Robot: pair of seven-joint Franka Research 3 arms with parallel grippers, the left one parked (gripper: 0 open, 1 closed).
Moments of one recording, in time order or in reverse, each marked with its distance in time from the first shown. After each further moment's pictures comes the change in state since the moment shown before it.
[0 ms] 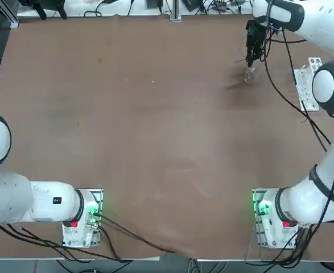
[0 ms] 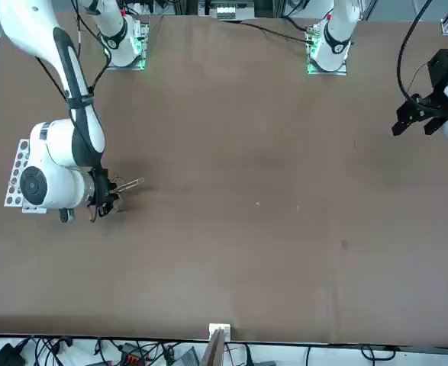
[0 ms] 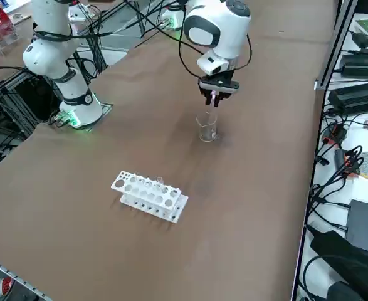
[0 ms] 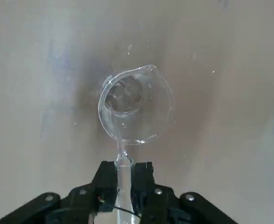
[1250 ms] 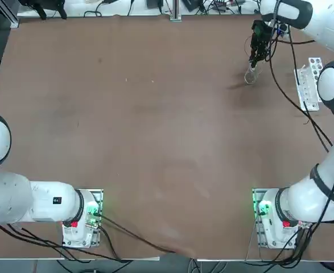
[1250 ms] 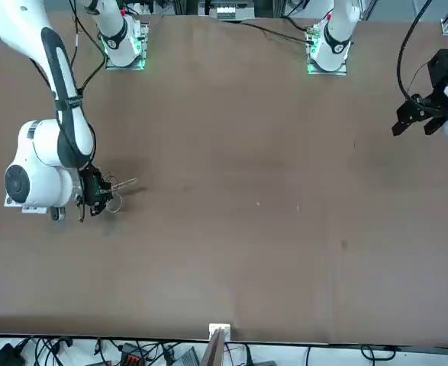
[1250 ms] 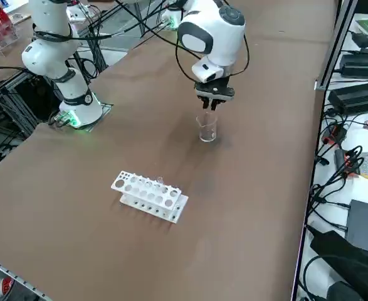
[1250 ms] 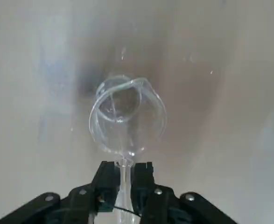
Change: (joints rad) arm -0.050 -0.026 0.000 -0.043 0.079 0.014 -0.065
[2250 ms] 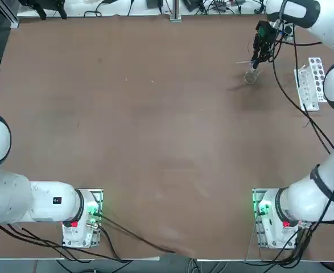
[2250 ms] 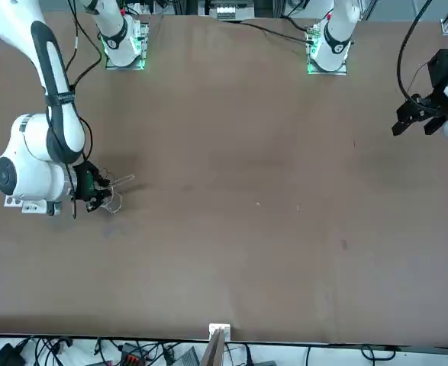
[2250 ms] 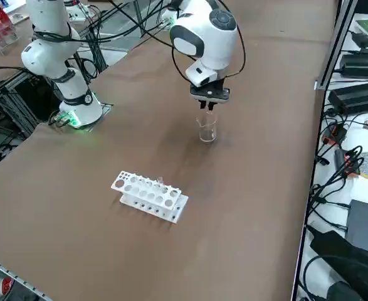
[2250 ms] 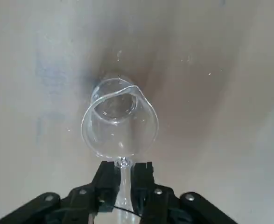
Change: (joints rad) arm -0.032 -0.036 0.000 -0.055 0.028 0.027 -0.048
